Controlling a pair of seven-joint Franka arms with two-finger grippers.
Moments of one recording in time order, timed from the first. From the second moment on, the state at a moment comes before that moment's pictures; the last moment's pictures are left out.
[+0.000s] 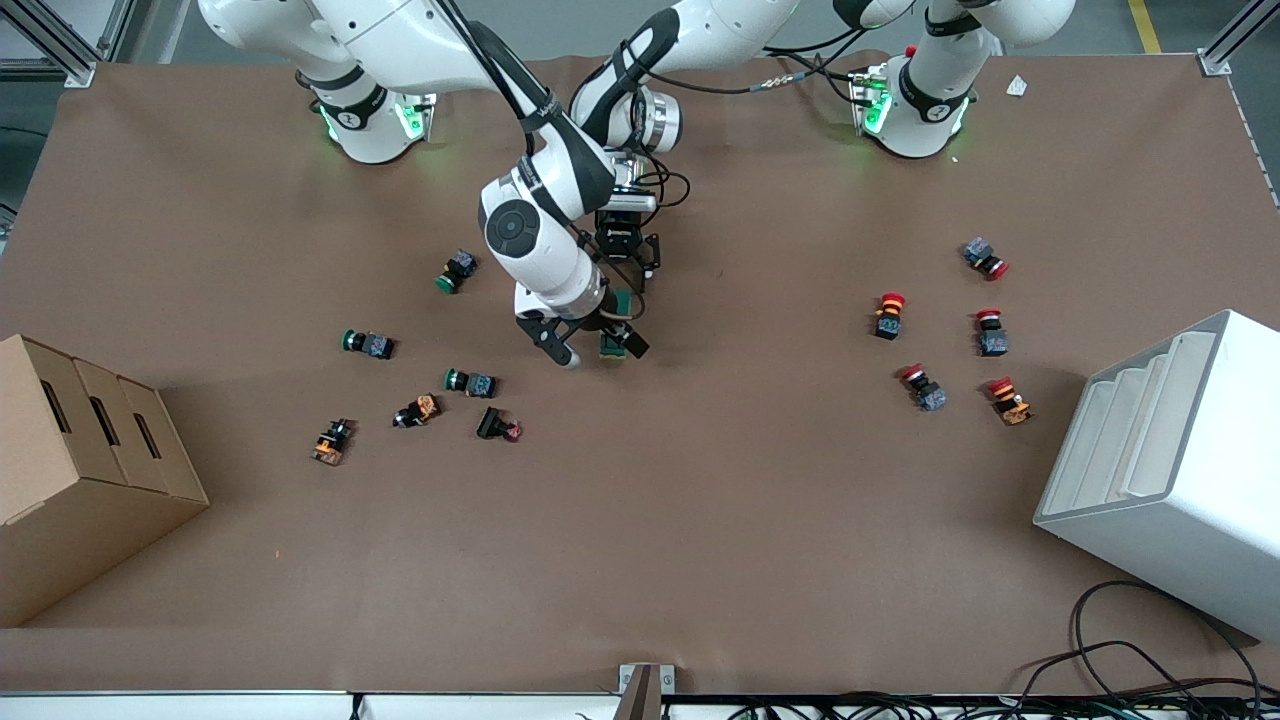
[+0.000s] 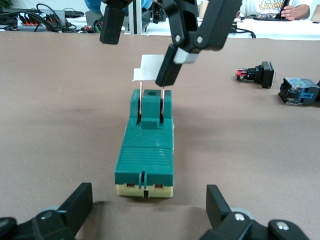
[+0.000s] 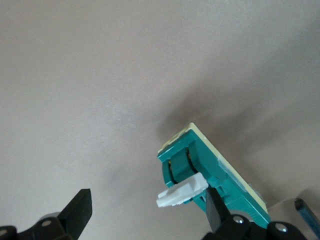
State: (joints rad) left arm -1.06 0.84 -0.28 -1.86 1.78 1.97 -2.64; right arm 0.72 0.53 0.06 -1.92 0.43 2.67 1.19
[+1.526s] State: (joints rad) left arm -1.06 0.84 -0.28 -1.86 1.78 1.97 -2.64; right arm 0.68 0.61 0.05 -1.81 0.42 2.67 1.19
